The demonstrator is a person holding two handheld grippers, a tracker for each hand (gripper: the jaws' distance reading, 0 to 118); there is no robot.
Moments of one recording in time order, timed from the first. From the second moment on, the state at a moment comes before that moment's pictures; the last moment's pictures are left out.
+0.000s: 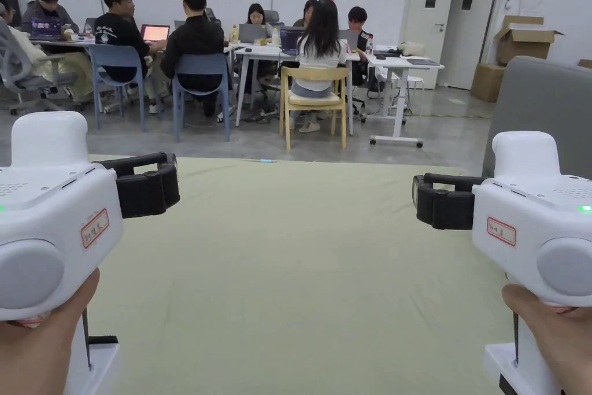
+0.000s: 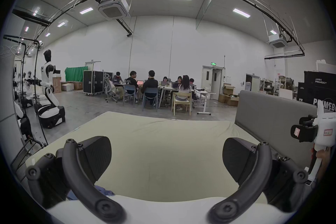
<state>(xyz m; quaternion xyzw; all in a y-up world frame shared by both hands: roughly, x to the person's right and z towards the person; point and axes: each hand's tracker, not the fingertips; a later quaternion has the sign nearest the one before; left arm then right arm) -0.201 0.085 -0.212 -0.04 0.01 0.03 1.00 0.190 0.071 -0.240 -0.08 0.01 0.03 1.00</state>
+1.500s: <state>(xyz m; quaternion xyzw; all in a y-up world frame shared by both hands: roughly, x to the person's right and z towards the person) -0.200 0.090 -0.219 -0.04 0.01 0.03 1.00 0.175 0.087 -0.243 -0.10 -0.07 0.06 0.99</state>
